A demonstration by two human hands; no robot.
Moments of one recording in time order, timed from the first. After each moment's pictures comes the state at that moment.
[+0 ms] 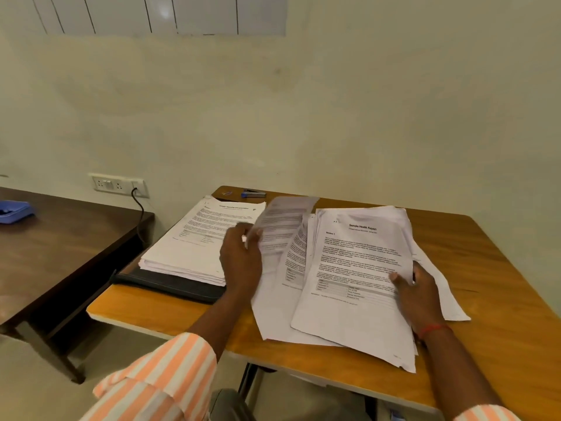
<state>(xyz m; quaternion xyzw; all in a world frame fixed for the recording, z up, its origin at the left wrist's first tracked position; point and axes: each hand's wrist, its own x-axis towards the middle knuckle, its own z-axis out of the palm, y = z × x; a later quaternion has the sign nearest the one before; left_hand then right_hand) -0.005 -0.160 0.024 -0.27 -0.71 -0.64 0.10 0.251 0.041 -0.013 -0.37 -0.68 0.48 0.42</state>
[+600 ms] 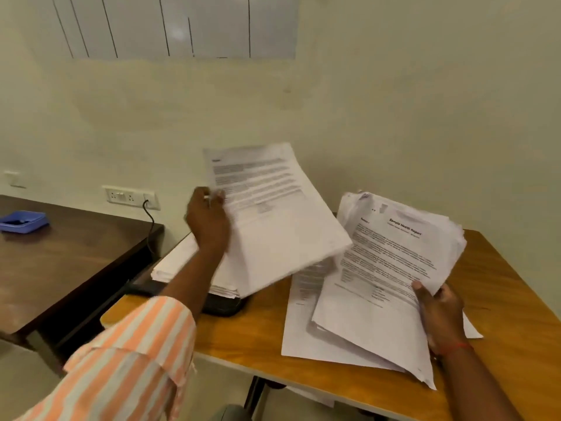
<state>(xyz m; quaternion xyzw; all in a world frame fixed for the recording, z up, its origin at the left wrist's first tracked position) -0.087 -0.178 0.112 -0.14 -0.69 -0.69 0.17 0.263 0.041 -0.004 -0.35 -0.57 0.56 0.49</state>
